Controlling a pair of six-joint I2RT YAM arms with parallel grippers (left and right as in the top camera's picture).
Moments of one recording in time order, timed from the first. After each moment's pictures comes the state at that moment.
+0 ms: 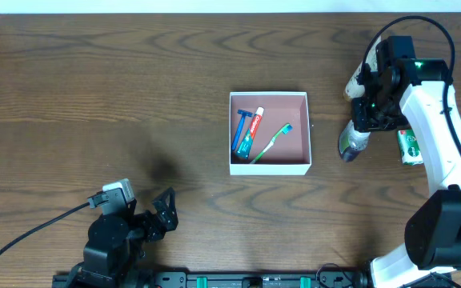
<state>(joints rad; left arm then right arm) -0.30 0.19 0.47 -0.87 -0.04 -0.59 0.01 1.75 1.51 -1.22 0.00 -0.03</state>
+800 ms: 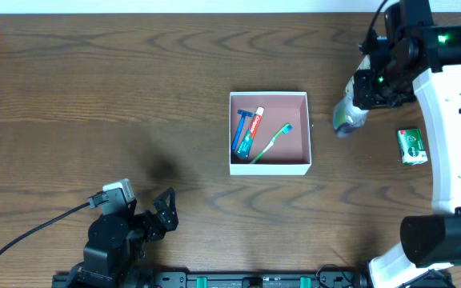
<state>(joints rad) -0.30 0.19 0.47 -0.87 -0.04 -0.59 0.09 1.77 1.95 -1.52 -0.06 0.02</state>
